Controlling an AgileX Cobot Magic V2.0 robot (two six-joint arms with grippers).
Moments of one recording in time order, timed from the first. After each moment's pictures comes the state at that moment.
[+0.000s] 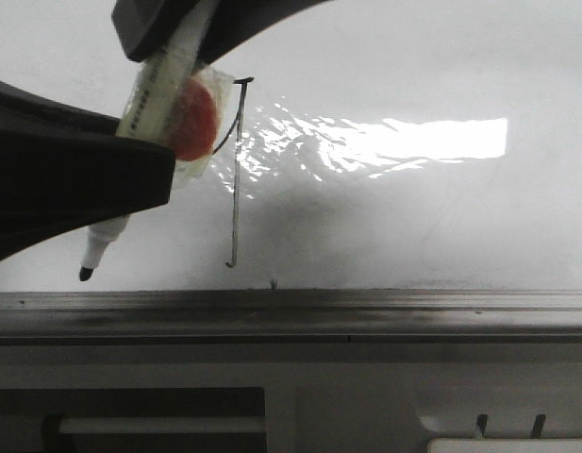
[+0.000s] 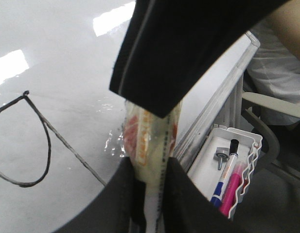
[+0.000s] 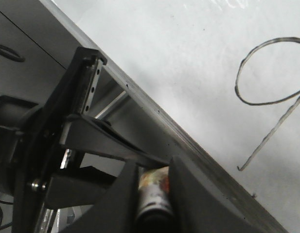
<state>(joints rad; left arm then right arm) -0.88 1.03 -0.23 0.24 -0.56 -0.06 0.89 1.26 -1.05 0.30 0.55 0.00</state>
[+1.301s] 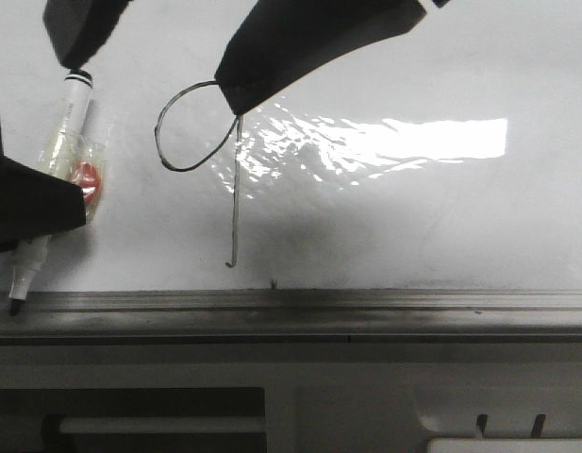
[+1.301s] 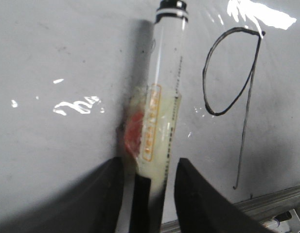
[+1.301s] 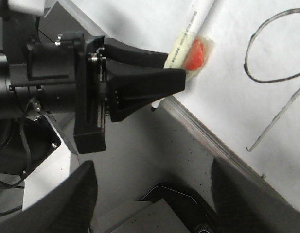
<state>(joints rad) -0.88 1.07 -0.24 -0.60 -0.45 -0.06 0.89 1.26 -1.05 0.33 0.60 0.00</state>
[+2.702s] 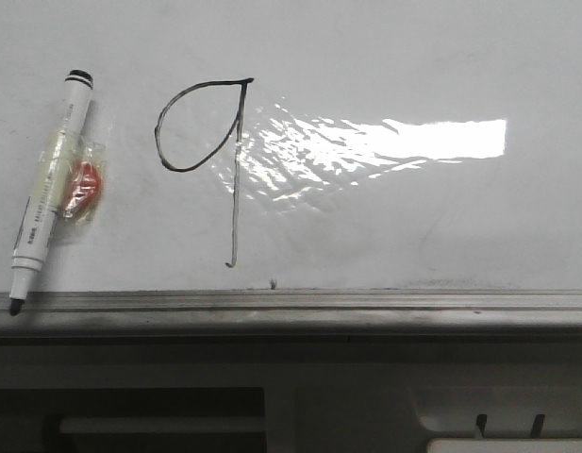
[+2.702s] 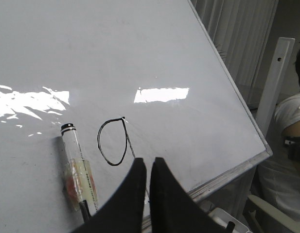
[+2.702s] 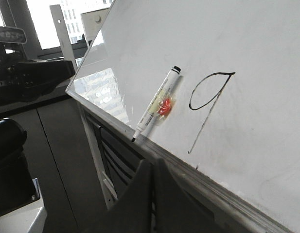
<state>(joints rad) -0.88 0.05 -0.05 -0.59 -0.08 0.43 0.98 0.30 0.01 0.17 -0.32 -0.05</state>
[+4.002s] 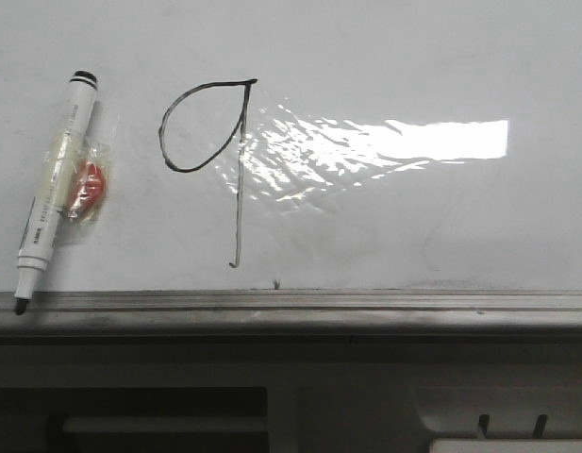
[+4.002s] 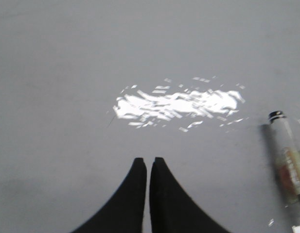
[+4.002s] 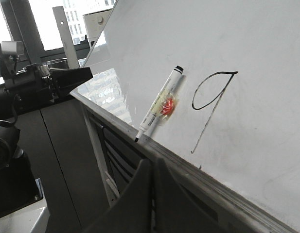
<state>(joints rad) -0.18 0.00 0.01 -0.13 0.03 0.08 0.98 0.29 0.01 0.17 -0.29 -0.04</state>
